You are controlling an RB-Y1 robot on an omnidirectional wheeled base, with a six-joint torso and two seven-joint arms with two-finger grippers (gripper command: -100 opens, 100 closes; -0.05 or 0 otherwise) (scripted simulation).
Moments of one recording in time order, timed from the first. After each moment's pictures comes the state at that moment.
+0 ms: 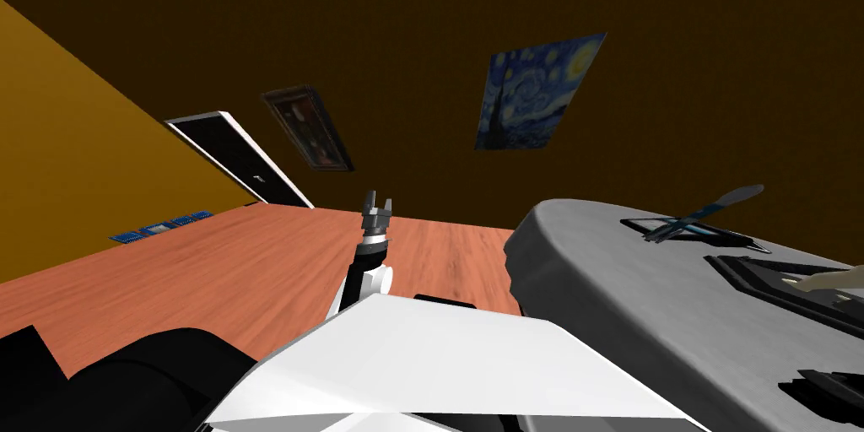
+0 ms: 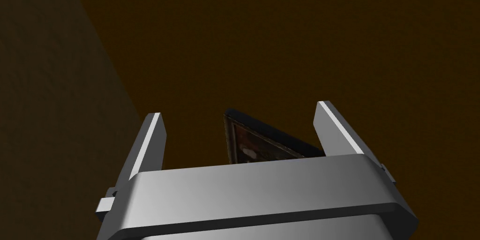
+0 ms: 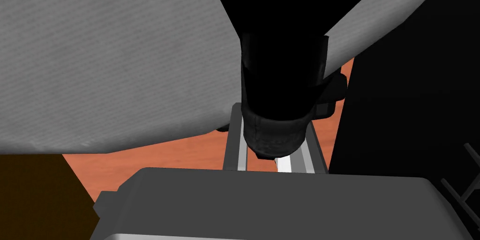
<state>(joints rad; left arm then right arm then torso) 0.47 -0.03 -0.05 -2.34 -0.03 -0.38 0.07 0.49 -2.31 0.74 -1.22 0.27 -1.15 0.96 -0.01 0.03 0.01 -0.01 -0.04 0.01</state>
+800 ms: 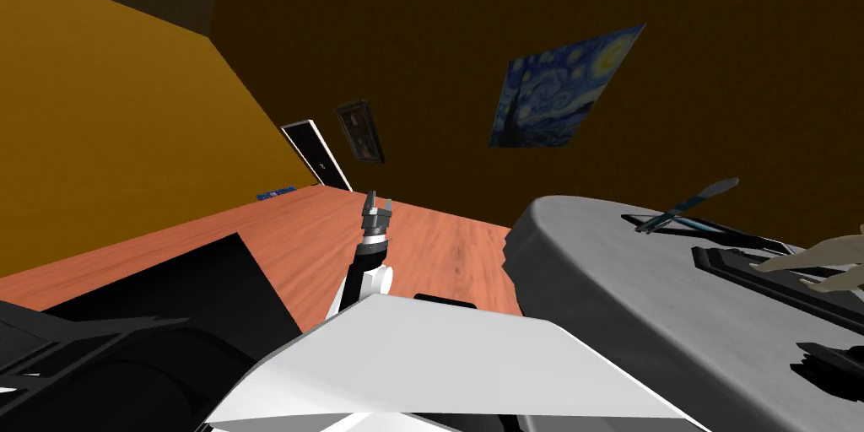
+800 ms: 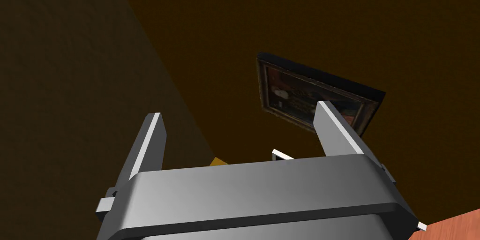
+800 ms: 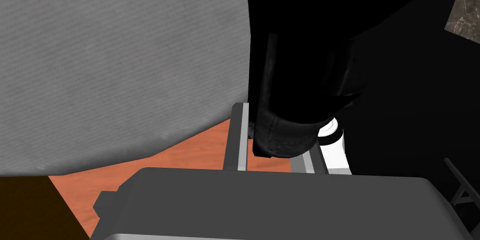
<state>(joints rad) 0.47 -0.03 -0.05 -2.34 -0.03 -0.38 0.07 0.63 -2.40 0.70 -1.10 0.16 -1.26 0.83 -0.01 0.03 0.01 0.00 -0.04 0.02</state>
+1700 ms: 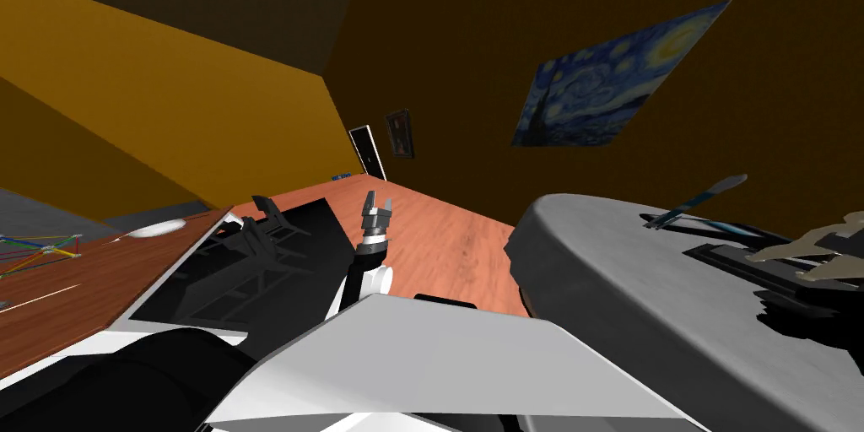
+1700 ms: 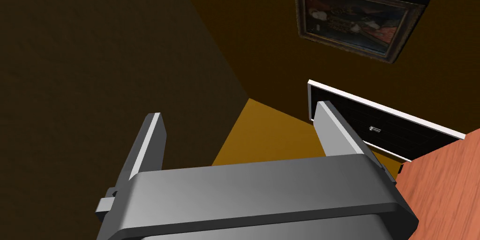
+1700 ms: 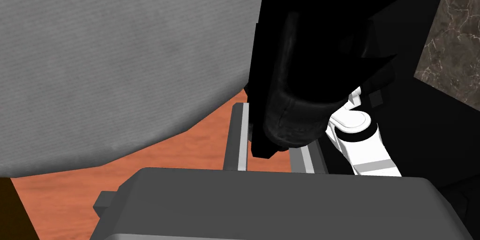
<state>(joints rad) 0.47 -0.03 -0.05 -2.34 -0.03 -0.38 0.07 0.77 -2.55 0.64 -0.97 0.07 -1.37 0.63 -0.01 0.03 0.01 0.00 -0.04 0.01</state>
